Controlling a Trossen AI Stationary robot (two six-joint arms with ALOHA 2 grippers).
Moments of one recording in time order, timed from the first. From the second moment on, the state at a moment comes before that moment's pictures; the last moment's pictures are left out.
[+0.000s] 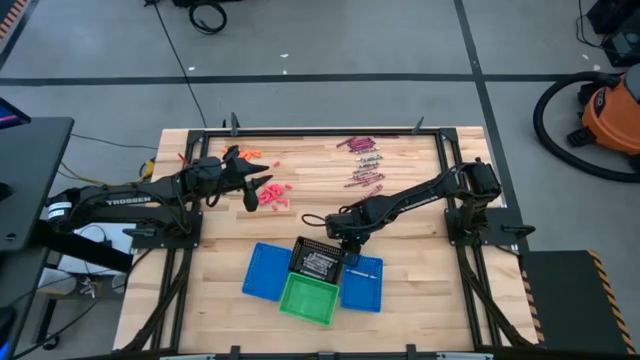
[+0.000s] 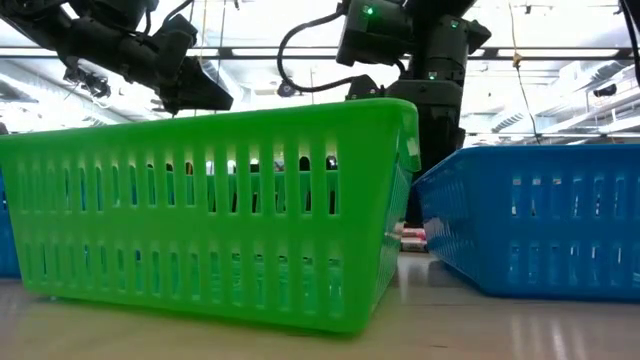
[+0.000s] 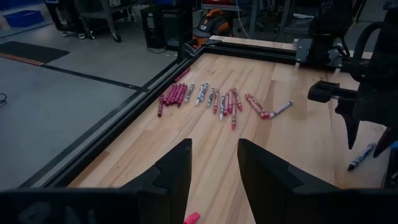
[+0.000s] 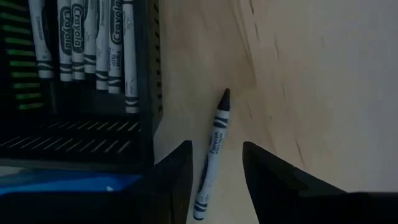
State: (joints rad) left arm 0.29 0.79 0.42 0.11 -0.13 0.00; right arm 0.12 1.88 1.24 -0.68 -0.07 0.48
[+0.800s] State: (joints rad) left arm 0.29 0.79 0.42 0.10 -0.13 0.00; right arm 0.11 1.96 1.25 -0.65 -0.07 0.49
